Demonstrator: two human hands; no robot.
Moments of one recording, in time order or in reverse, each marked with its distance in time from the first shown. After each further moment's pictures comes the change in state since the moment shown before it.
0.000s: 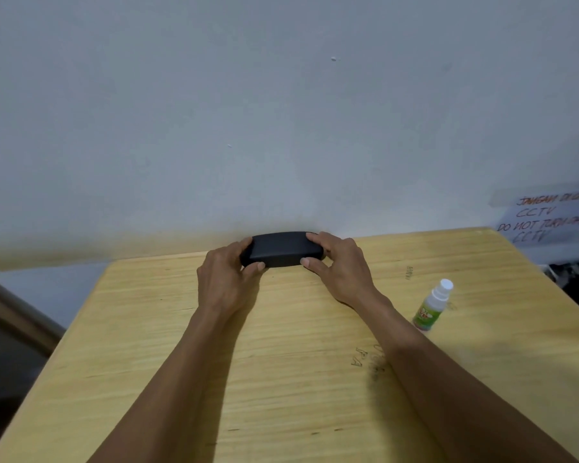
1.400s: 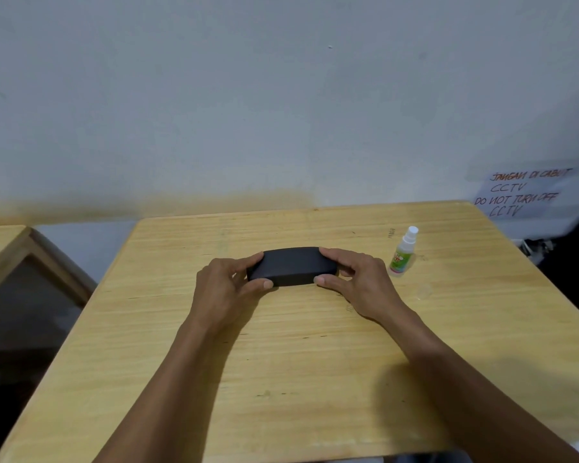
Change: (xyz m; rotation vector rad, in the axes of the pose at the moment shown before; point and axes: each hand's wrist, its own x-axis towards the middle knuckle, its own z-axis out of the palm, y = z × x) left_hand -0.122 0.004 -0.042 -0.090 -0.137 -0.024; right_hand -0.130 -0.015 -0.049 0.149 -0.139 0.026
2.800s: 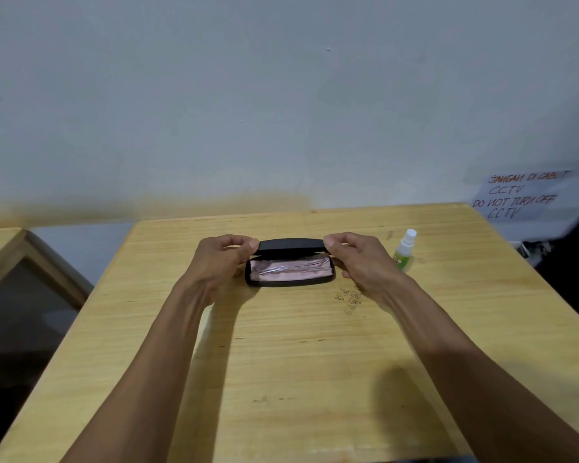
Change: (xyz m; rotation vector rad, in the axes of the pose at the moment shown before) left_hand 0.054 0.001 -0.011 -0.529 -0.065 -0.338; right_hand 0.028 -0.025 -0.017 0.298 -0.023 0.310
